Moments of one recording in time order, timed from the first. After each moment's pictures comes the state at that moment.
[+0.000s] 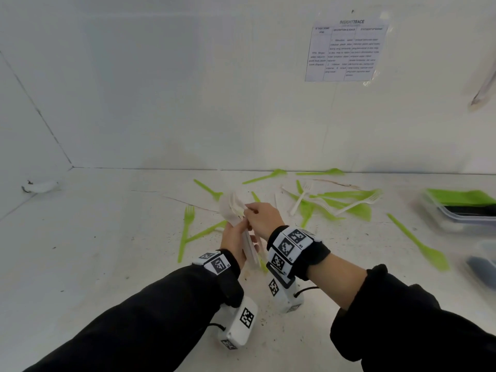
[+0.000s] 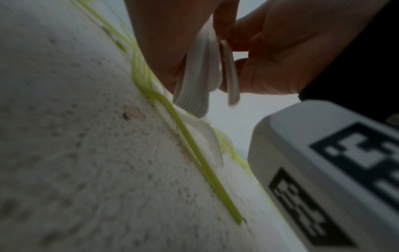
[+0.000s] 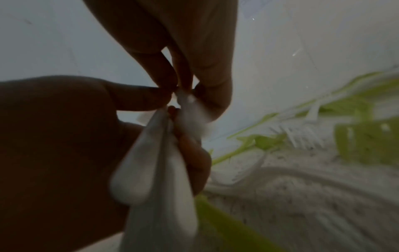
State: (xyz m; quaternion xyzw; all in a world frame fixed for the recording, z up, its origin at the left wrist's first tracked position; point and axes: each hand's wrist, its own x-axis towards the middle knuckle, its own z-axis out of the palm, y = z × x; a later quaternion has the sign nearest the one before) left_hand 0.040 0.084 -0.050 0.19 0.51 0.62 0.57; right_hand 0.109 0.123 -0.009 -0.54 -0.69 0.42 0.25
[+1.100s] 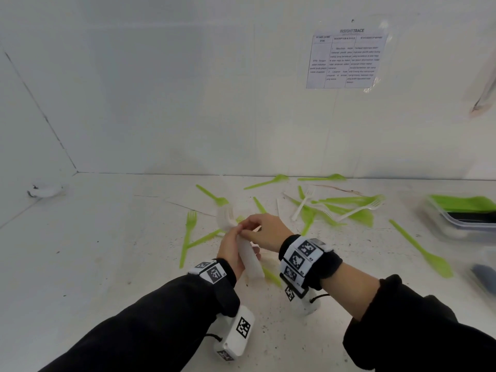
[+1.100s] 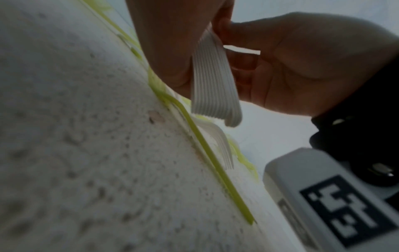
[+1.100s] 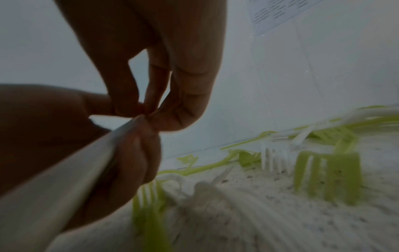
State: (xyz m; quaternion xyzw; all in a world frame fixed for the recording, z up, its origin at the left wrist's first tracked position) left_hand 0.036 0.074 -0.043 0.12 0.50 0.59 0.62; right_hand 0.127 0.118 -0.009 -0.46 -0.78 0.39 0.20
